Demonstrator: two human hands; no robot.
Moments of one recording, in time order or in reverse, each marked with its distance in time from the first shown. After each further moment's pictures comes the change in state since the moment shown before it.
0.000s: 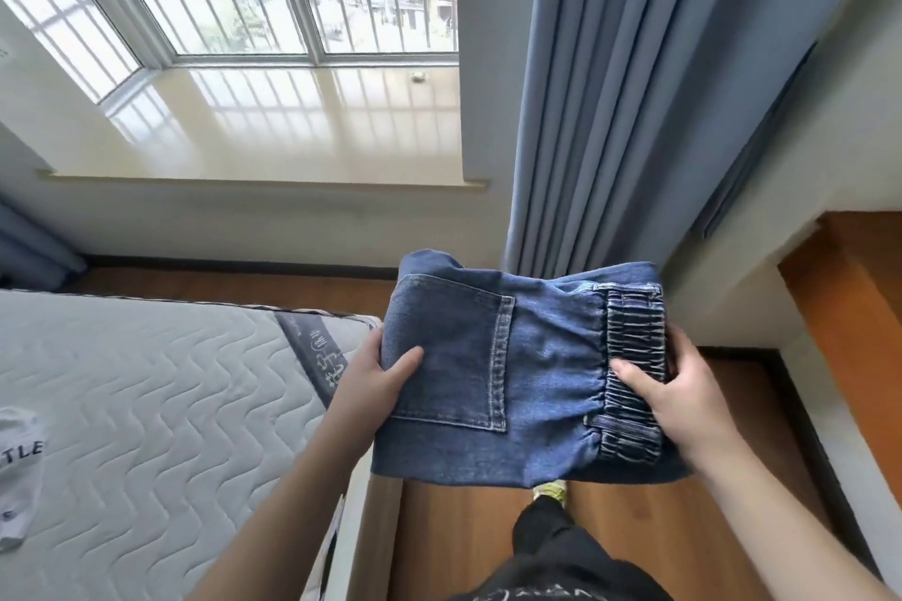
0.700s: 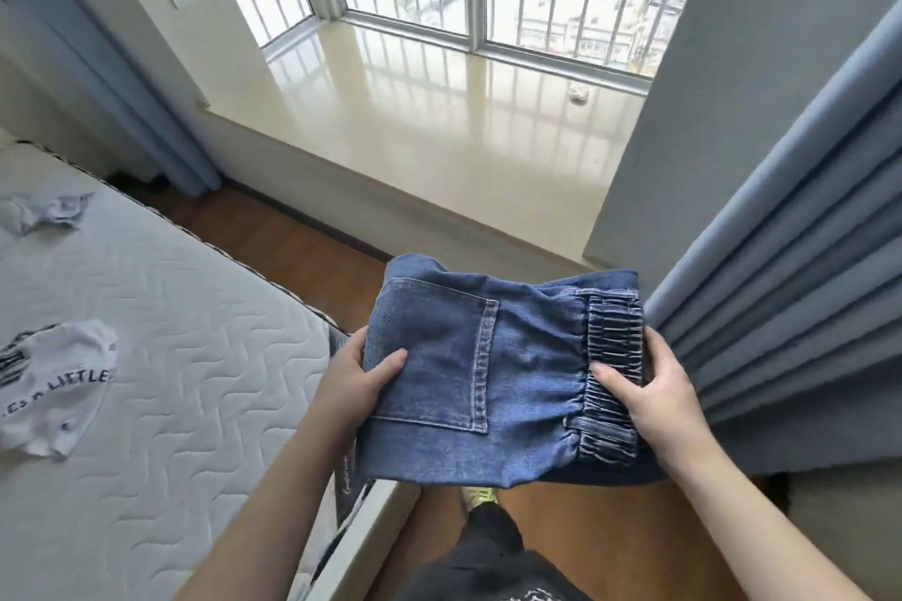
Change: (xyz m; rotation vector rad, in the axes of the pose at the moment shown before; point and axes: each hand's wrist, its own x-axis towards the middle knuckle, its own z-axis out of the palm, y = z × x) left_hand 0.207 0.025 -0.068 -0.149 0.399 -0.186; right_hand 0.312 -0.087 0.166 -0.062 -0.469 -0.085
